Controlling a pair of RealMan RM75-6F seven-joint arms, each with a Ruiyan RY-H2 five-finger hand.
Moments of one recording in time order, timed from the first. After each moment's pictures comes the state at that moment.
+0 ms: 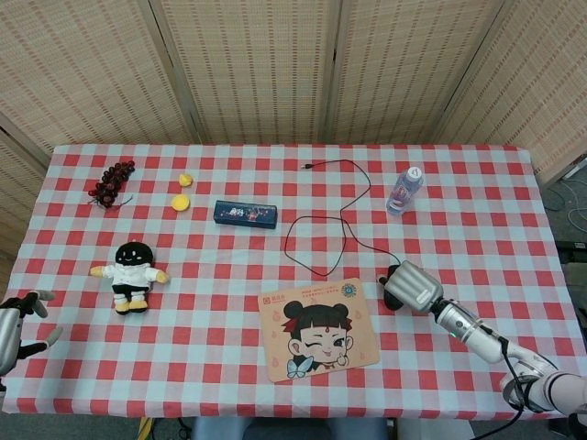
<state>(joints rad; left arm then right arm) -0.08 -1.10 -0.07 -1.60 1.43 1.47 0.02 0.64 -1.42 -0.12 -1.09 -1.75 1.02 -0.31</state>
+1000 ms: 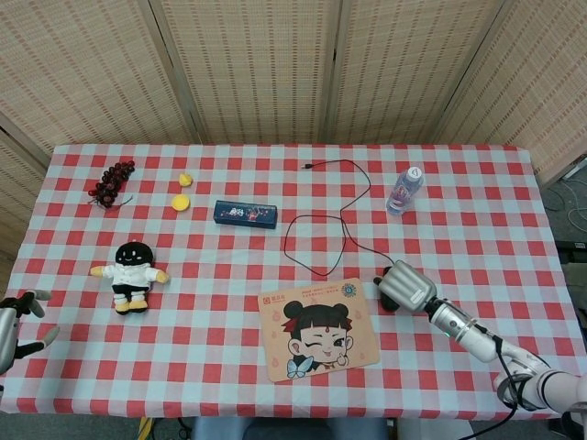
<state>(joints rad) -0.08 -1.10 -0.07 -1.60 1.42 1.47 0.01 0.65 -1.44 -0.11 -1.10 -1.76 1.04 -0.32</state>
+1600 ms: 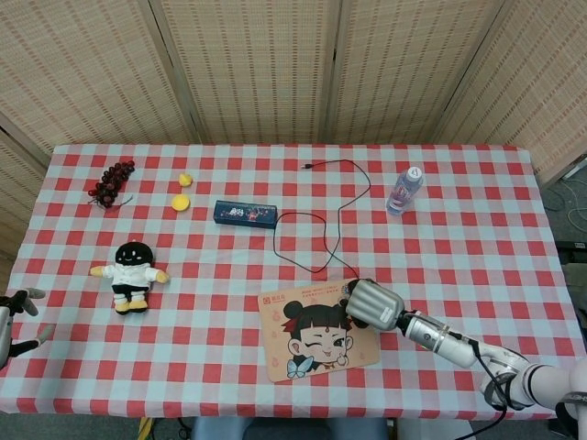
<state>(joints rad) -0.08 -1.10 -0.09 -1.58 1.40 1.48 0.01 0.74 -1.43 -0.12 -1.25 -1.89 1.02 -0.44</state>
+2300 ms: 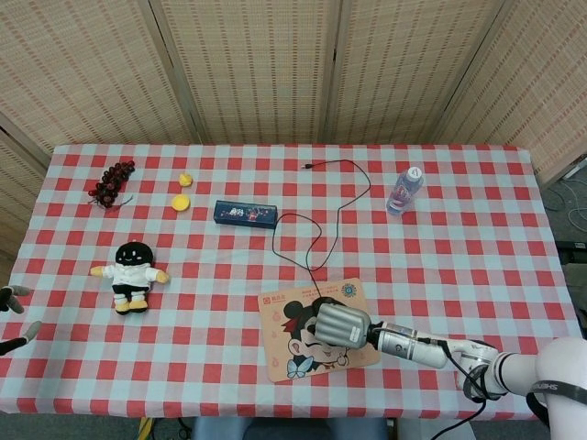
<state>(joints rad) -0.07 -1.10 -0.11 -1.56 1.36 1.49 0.02 0.84 -1.52 -0.14 -1.22 -2.04 1.04 -0.43</state>
